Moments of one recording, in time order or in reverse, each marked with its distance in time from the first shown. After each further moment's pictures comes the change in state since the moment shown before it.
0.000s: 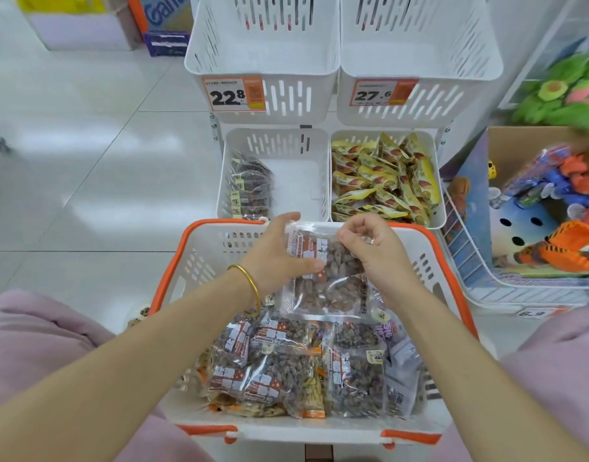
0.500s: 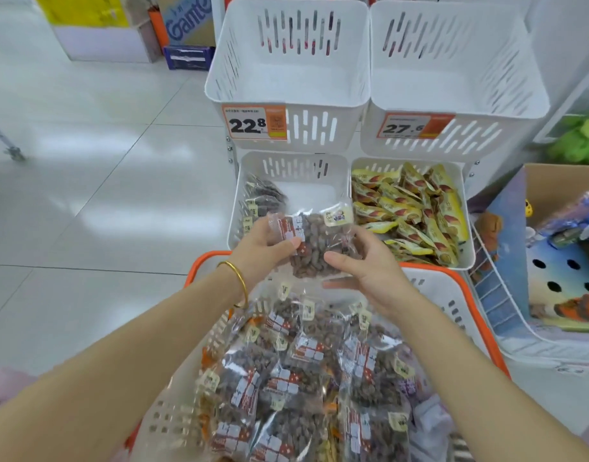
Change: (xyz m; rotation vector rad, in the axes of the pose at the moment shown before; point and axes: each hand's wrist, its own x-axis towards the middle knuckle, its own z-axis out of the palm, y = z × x) left_hand 0.071 -0.018 -0.054 -0.286 0.086 -0.051; right_hand 0.066 -0.008 0.029 0.384 -0.231 0.231
